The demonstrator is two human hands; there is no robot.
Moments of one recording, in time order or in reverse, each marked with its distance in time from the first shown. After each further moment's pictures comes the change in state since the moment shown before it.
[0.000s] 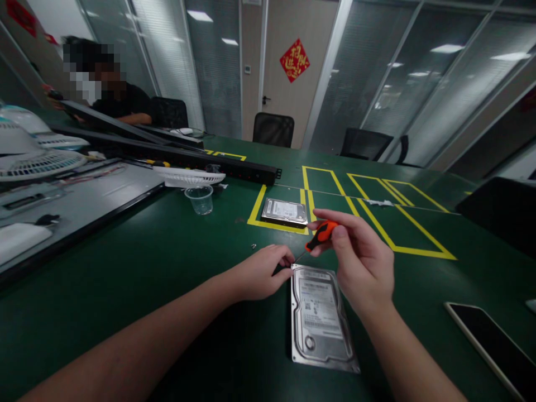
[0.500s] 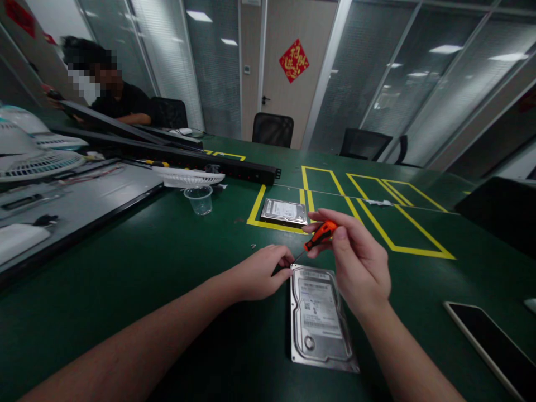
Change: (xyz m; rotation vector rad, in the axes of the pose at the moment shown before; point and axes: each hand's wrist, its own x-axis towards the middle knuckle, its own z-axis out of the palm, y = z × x) left_hand 0.001 0.004 -0.001 0.015 -0.006 -0.010; right_hand 0.000 0.003 0.003 0.102 -0.035 -0.021
